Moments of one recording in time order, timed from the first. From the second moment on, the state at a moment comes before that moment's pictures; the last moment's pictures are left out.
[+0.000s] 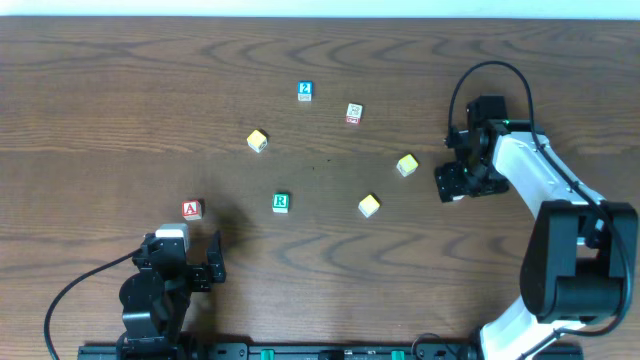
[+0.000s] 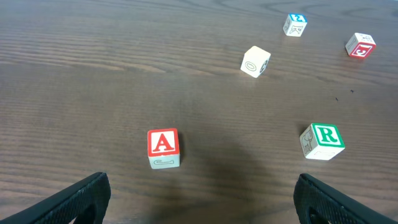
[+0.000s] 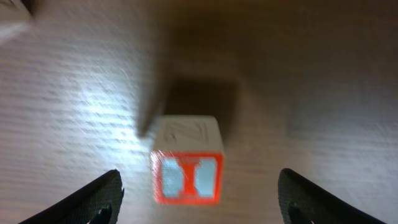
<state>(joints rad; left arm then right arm) 0.05 0.01 0.16 -0.60 0.12 -0.04 0.00 1.84 1.16 -0.85 0.03 -0.14</state>
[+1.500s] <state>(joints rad) 0.05 0.01 0.16 -0.60 0.12 -0.04 0.00 1.84 1.14 -0.83 -0.01 -0.15</state>
